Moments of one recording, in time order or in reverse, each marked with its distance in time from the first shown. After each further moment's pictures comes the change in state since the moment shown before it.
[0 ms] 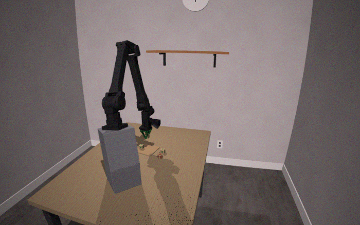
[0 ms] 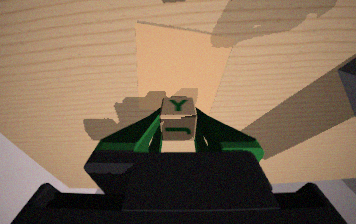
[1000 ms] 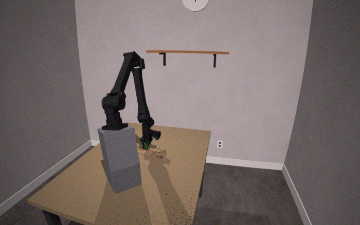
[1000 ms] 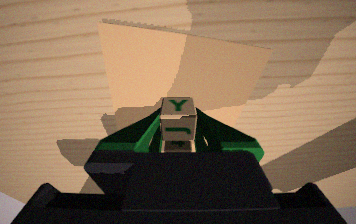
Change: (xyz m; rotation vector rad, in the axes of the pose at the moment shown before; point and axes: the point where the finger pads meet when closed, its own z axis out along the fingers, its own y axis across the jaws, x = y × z) arm 0.000 -0.002 0.091 0.007 0.000 0.000
